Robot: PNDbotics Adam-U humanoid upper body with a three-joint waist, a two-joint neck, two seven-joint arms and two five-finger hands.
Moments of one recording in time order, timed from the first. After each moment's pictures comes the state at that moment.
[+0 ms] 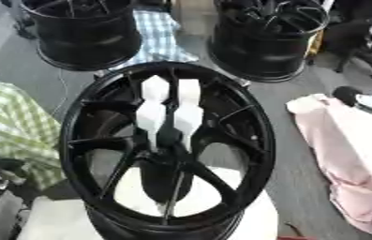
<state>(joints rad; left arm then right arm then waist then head) -0.08 0.19 0.32 -1.62 -0.04 -0.15 -0.91 -0.24 -1.10 0.06 -1.98 -0.19 -0.11 0.30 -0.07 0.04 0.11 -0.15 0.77</state>
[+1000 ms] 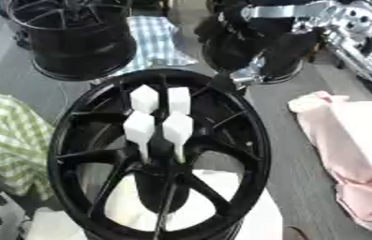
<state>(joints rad) -0.13 0.17 0.23 -1.61 -0.02 -0.18 -0.91 -0.73 -0.85 0.36 -1.83 0.00 0.36 0.62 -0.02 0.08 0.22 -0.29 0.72</state>
